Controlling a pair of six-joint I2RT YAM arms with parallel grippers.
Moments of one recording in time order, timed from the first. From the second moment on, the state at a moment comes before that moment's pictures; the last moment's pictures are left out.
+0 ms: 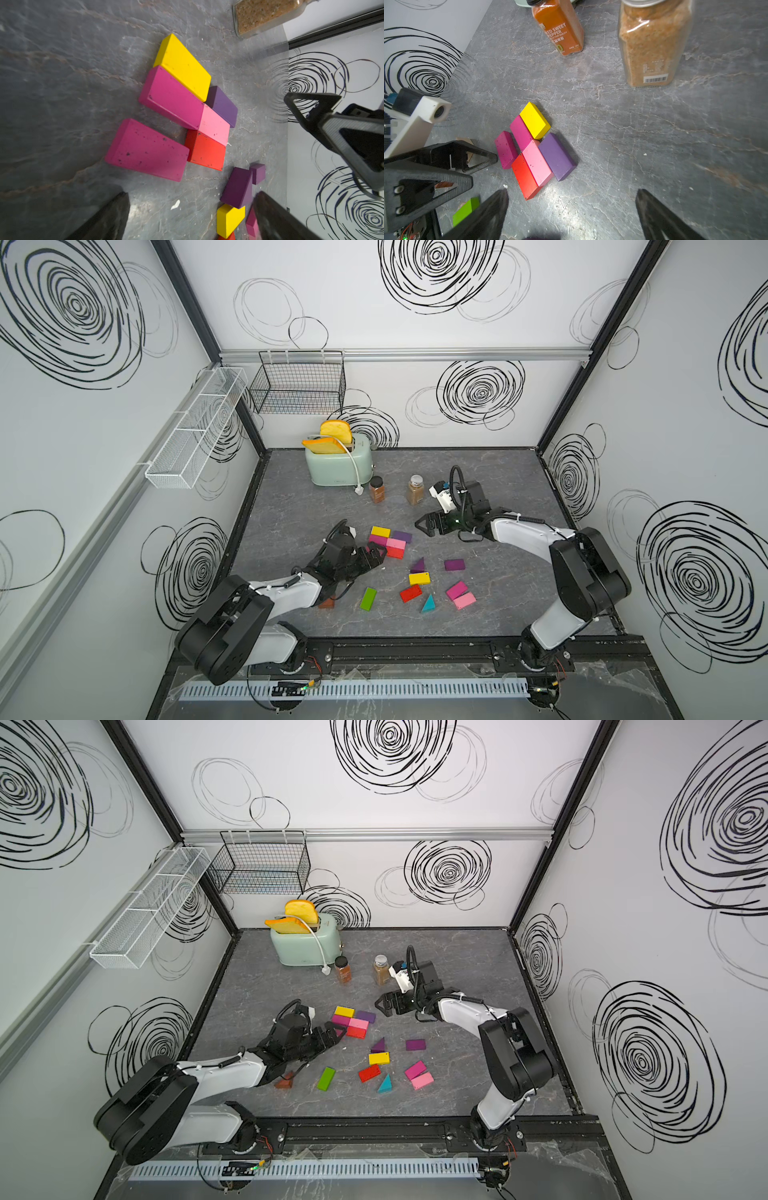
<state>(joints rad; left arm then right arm) -0.52 1.35 0.33 0.35 0.24 -1.02 0.45 1.65 0.94 -0.10 -0.48 0.19</state>
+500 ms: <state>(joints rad) -0.53 1.46 0.36 0.49 0.25 -1.06 0.44 1.65 0.94 -0.10 -0.48 0.19</state>
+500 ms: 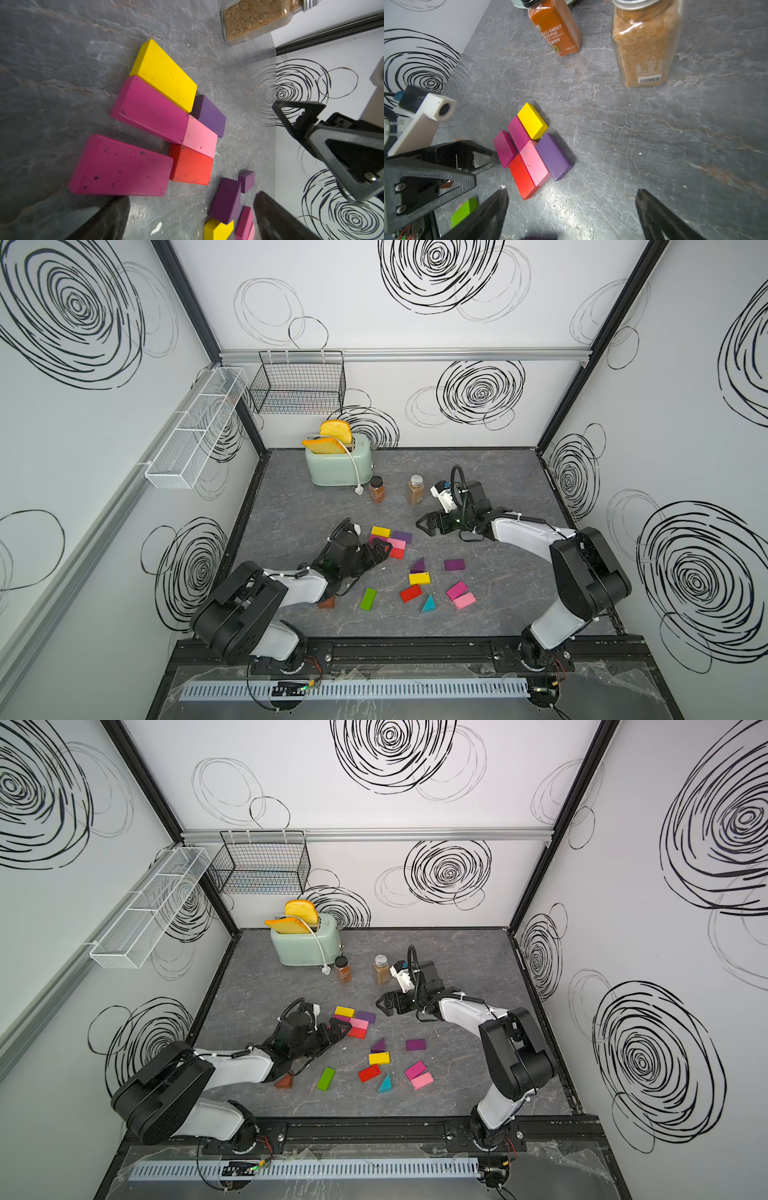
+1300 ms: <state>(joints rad) -0.28 1.29 0.33 0.49 0.35 -1.06 0.43 1.52 0.80 -0.05 -0.47 0.25</state>
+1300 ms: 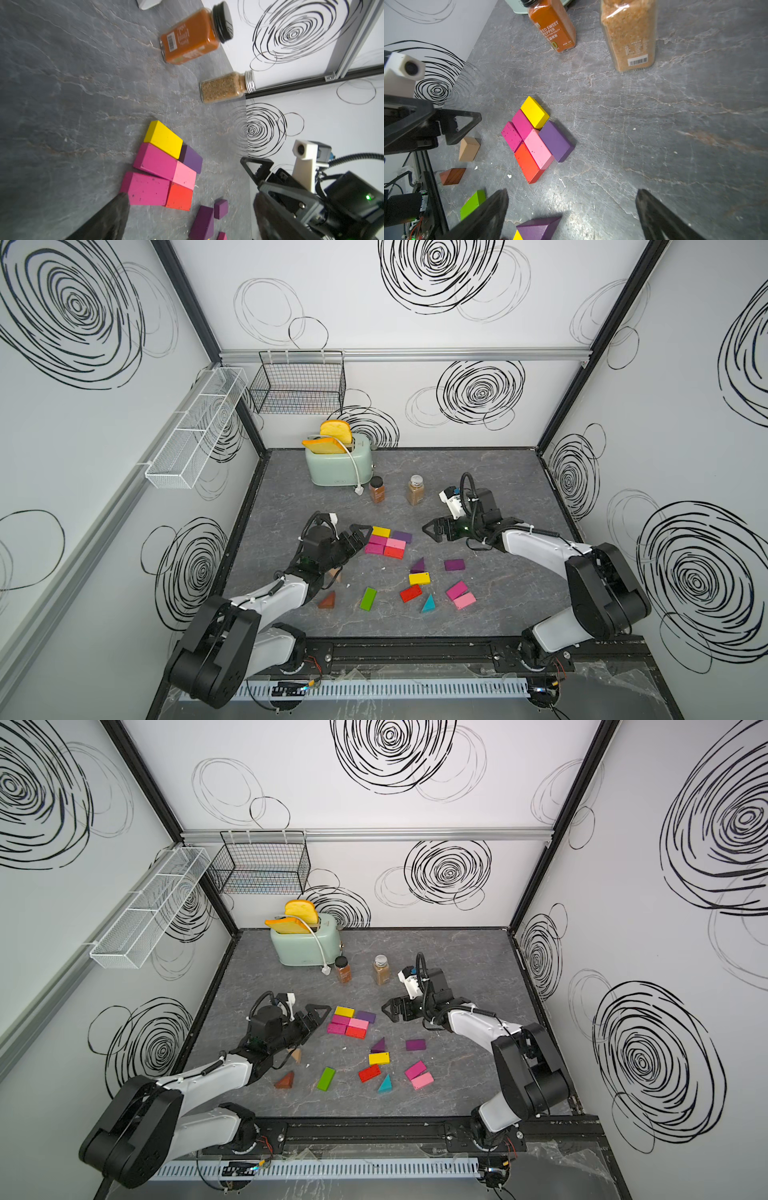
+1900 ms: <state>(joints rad) -0.31 1.80 0.45 0.99 0.23 -1.17 0.42 1.48 0.77 -0.02 -0.47 0.28</state>
